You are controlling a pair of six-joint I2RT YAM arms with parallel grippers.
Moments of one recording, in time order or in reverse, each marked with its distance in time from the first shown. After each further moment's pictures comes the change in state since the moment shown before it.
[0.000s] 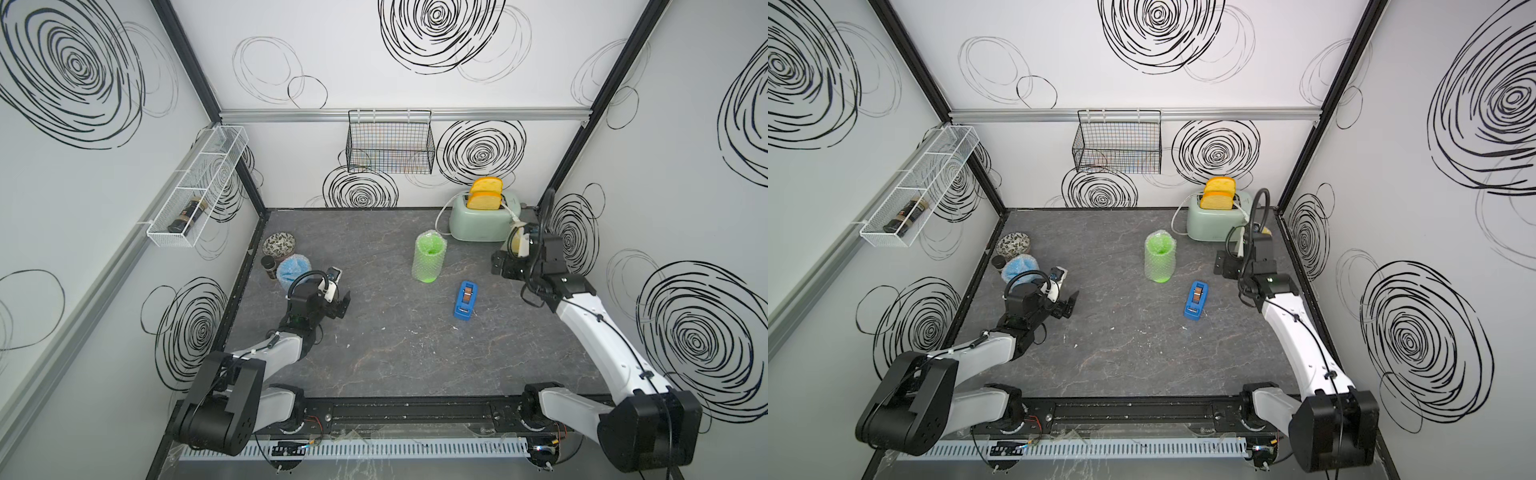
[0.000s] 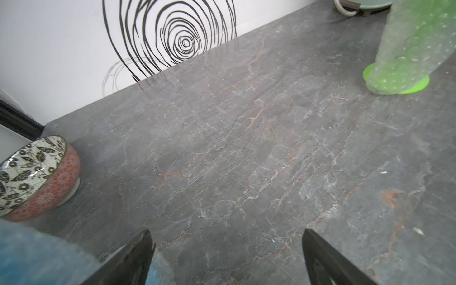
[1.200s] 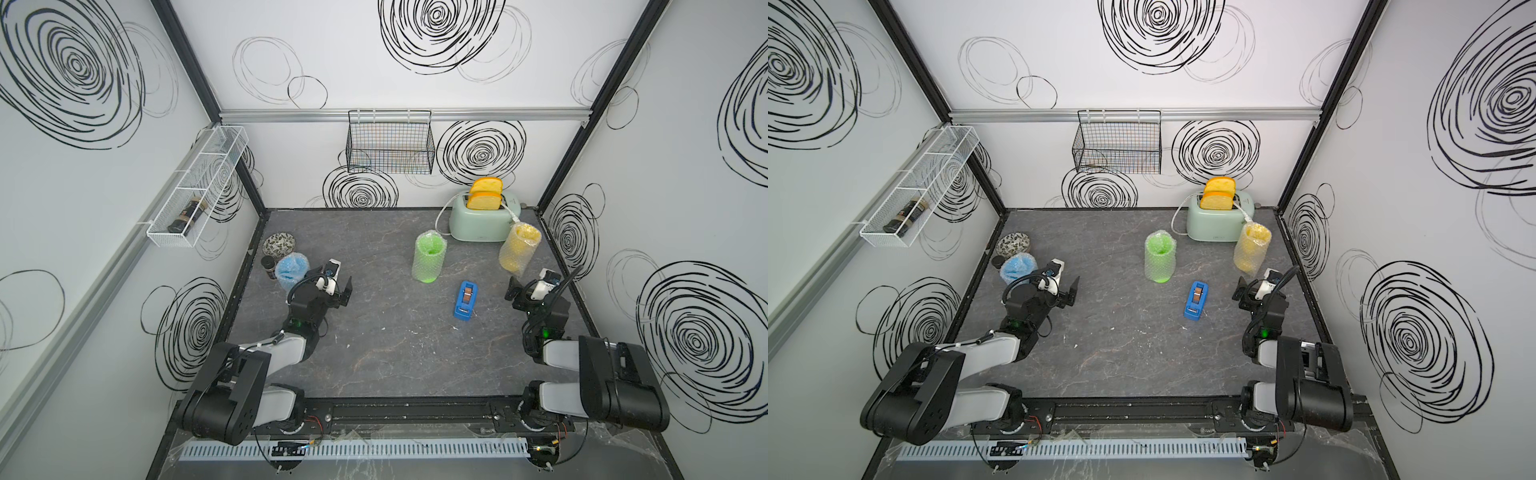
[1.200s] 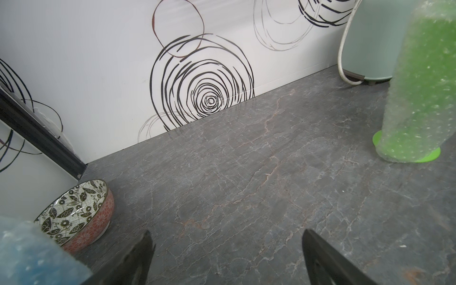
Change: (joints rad) left arm -0.055 0.046 -0.014 0.277 -0.097 -0.037; right arm -0.256 0.241 -0.715 1.363 -0.086 -0.038
